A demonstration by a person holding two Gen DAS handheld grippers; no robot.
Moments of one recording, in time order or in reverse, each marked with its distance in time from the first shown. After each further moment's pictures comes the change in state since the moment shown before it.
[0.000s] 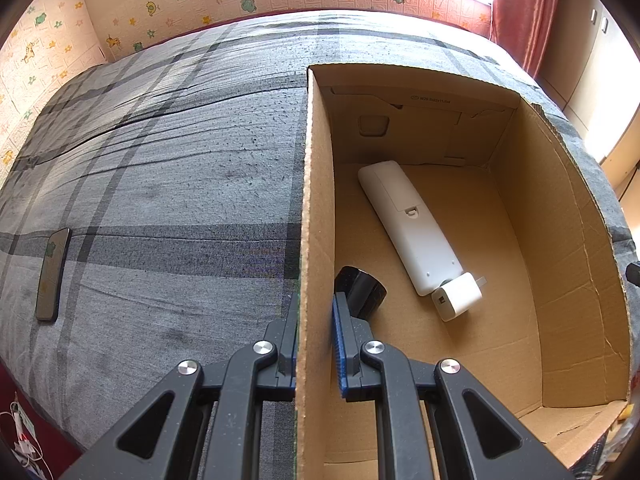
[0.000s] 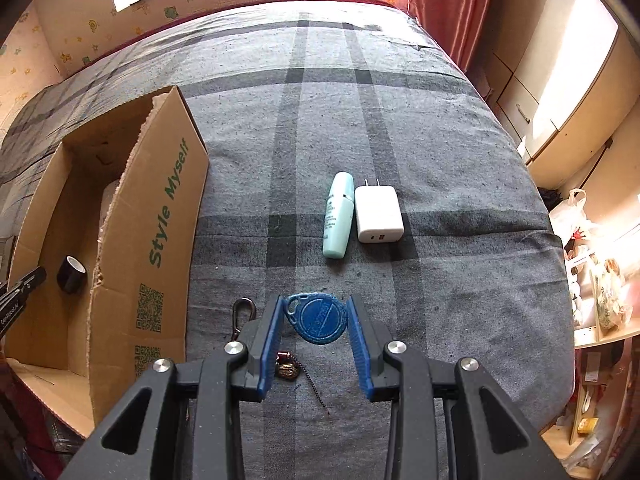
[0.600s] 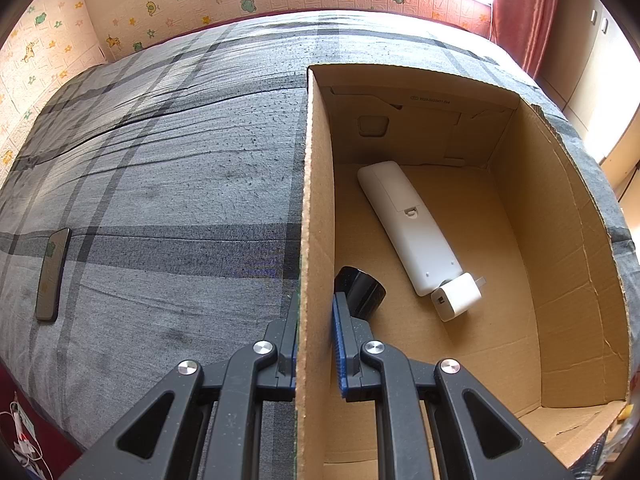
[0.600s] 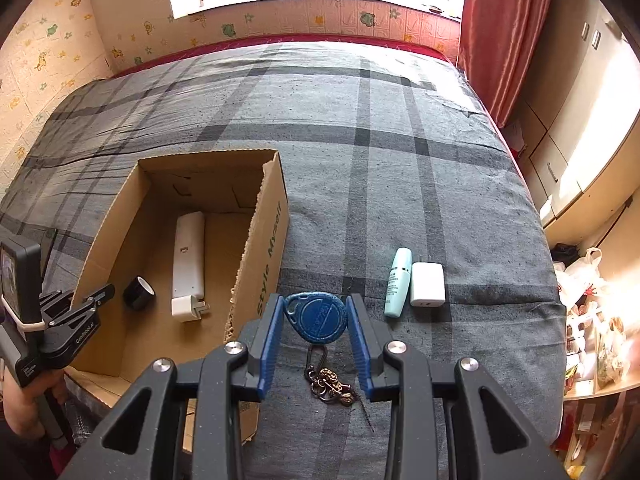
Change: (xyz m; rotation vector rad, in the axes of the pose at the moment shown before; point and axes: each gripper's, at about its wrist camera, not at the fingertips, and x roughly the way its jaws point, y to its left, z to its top) left arm 0.000 0.000 0.001 -0.002 0.001 -0.002; right arm -0.050 0.061 0.036 -0.143 -0.094 0.090
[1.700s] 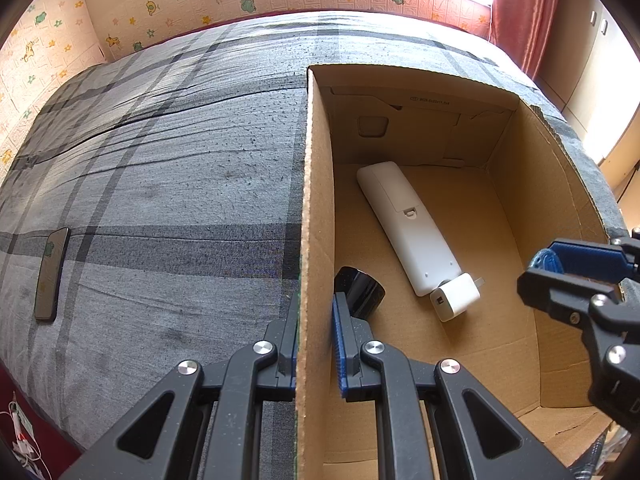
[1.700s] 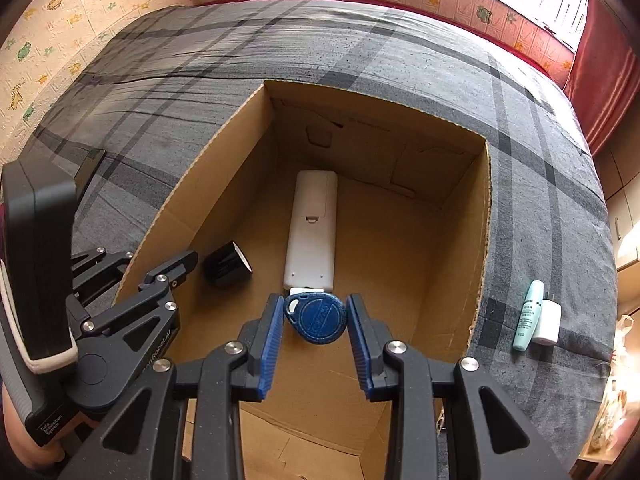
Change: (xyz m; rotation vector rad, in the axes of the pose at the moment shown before) left arm 0.001 0.001 0.001 -0.003 -0.001 -0.003; right arm 0.079 0.129 -0.004 -0.227 0.156 0.142
